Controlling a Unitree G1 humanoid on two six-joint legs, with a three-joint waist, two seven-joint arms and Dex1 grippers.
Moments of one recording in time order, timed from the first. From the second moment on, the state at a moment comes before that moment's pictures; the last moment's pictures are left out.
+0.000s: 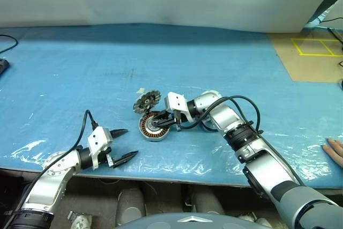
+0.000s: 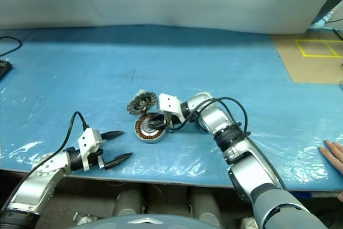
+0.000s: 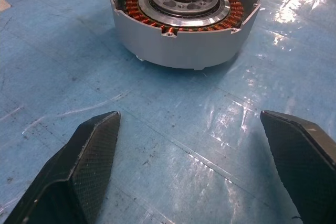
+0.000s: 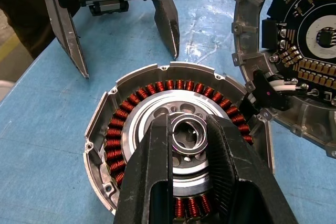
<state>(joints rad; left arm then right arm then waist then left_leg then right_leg) 0.14 0.60 0.01 -0.05 -0.31 -0.02 -0.99 -0.73 -0.26 0.43 0.46 0.00 0.05 1.27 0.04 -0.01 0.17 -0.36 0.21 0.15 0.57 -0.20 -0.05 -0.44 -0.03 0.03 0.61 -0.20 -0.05</state>
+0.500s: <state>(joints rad) 0.15 0.60 0.01 -0.05 -0.31 -0.03 -0.99 -0.73 -0.26 0.43 0.46 -0.01 0.05 1.28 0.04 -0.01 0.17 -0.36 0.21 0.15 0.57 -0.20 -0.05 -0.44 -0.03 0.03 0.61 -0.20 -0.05</state>
